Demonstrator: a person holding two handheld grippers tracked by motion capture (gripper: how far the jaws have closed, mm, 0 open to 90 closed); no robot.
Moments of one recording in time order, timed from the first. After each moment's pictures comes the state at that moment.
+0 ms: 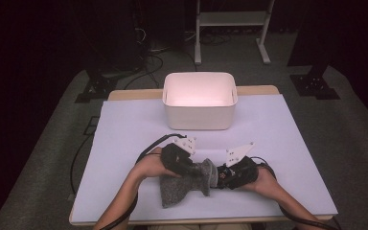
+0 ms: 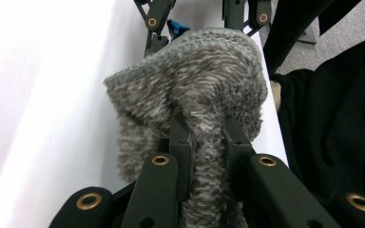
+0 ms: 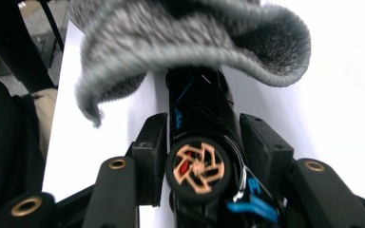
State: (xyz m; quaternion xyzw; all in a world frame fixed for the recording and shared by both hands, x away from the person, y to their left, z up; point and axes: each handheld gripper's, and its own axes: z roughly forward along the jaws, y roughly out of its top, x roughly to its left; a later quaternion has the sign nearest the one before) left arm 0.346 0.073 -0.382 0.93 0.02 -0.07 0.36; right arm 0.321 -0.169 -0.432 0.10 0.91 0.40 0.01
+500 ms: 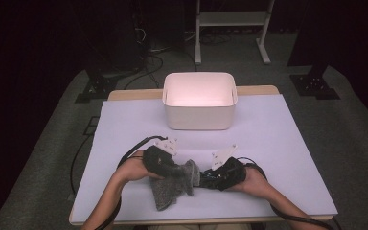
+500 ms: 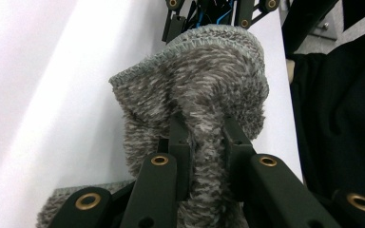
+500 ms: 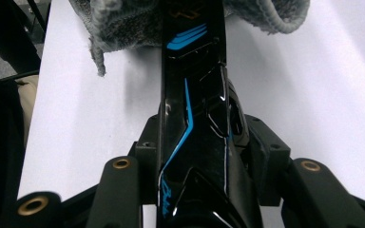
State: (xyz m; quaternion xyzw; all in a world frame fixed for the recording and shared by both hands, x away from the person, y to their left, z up) left arm 0.342 0.120 -0.386 0.93 0.06 -0.06 0.35; right arm 0.323 -0.136 -0.438 0.08 0.93 0.36 0.02
